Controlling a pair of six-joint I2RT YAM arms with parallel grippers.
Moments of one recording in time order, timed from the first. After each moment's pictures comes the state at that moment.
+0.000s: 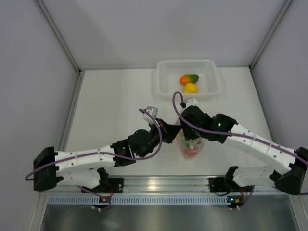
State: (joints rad) left arm -1.25 1.14 0.75 0.38 -0.46 -0.77; right arm 0.97 1.18 1.16 -0.94 0.36 0.47
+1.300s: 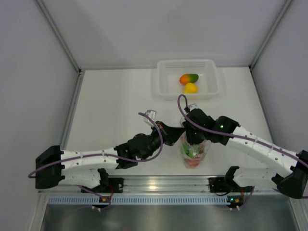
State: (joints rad) left arm -1.27 1.17 0.66 0.58 -0.44 -0.88; right arm 0.93 1.13 1.07 -0.96 0.23 0.54
